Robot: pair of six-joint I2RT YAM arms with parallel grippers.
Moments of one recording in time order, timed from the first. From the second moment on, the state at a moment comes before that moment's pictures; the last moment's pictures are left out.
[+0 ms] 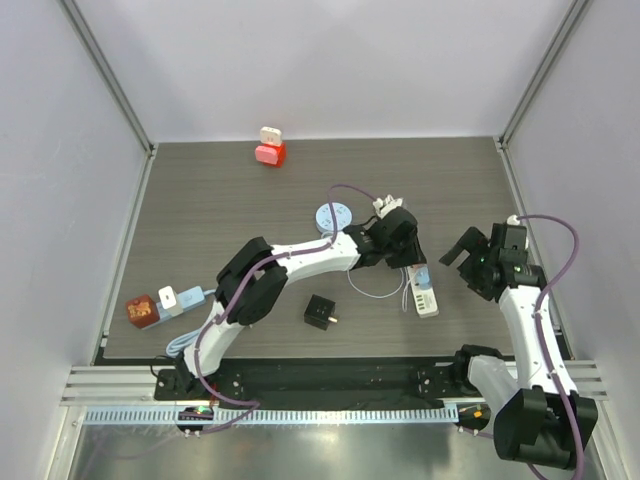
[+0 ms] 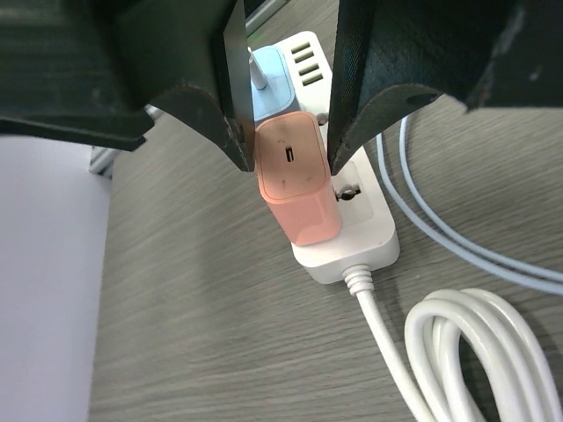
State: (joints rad) left arm -1.03 2.22 1.76 -0.26 -0.04 -1.05; right arm -0.17 0.91 0.69 -0.70 -0.08 0.59
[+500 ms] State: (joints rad) left arm -0.90 2.15 1.48 0.12 0.35 -0.97; right arm 0.10 0.87 0.66 -0.72 -0.13 0.63
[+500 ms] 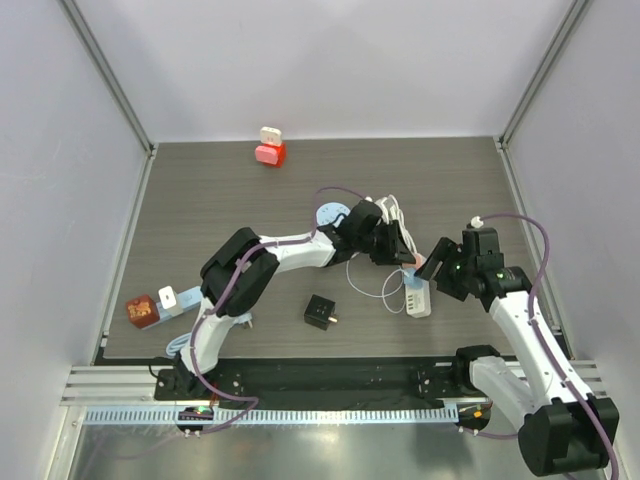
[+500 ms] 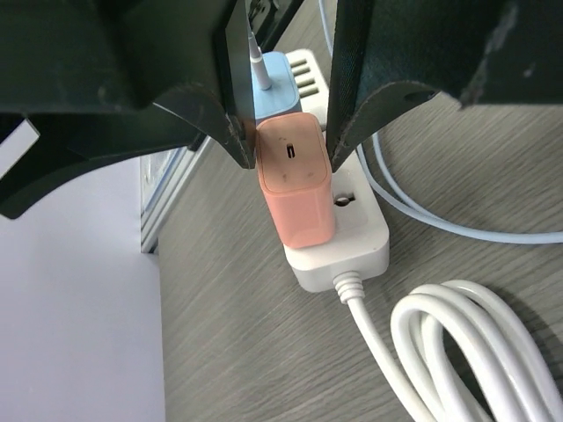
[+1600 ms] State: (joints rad) left arm -0.80 2.12 1.27 0.43 0.64 -0.92; right arm 0.35 0.99 0.43 -0.40 -0.14 0.77
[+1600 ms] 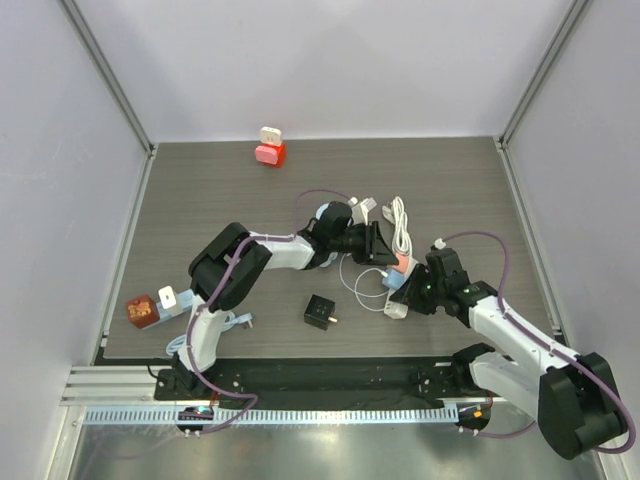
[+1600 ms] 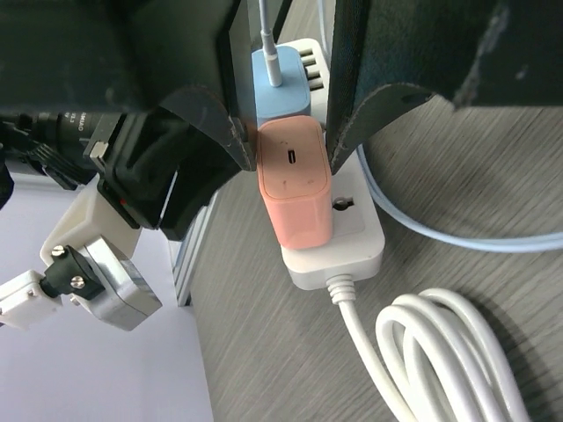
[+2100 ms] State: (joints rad) left arm -0.84 1.93 1.11 0.46 0.36 -0.78; right arm 0.37 0.89 0.32 -0.24 -0.15 0.84
